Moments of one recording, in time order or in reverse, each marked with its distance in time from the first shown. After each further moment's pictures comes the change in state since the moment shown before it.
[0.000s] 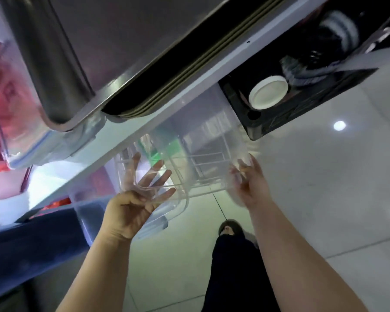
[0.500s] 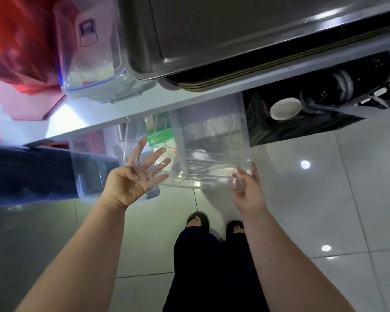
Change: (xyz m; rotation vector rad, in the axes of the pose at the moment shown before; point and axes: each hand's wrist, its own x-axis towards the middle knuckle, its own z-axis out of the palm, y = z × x) left_hand -0.047 -0.013 -0.044 -0.290 -0.079 0.031; right_hand -0.092 -0.010 0.027 -0.260 0.039 -0.044
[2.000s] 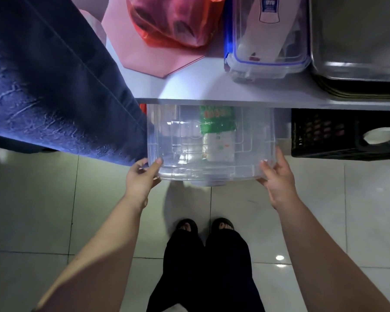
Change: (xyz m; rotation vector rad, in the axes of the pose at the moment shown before) left_hand -0.116 0.031 -0.171 0.226 0.890 0.128; right_hand -0.042 0.111 0.084 -1.027 -0.076 -0.357
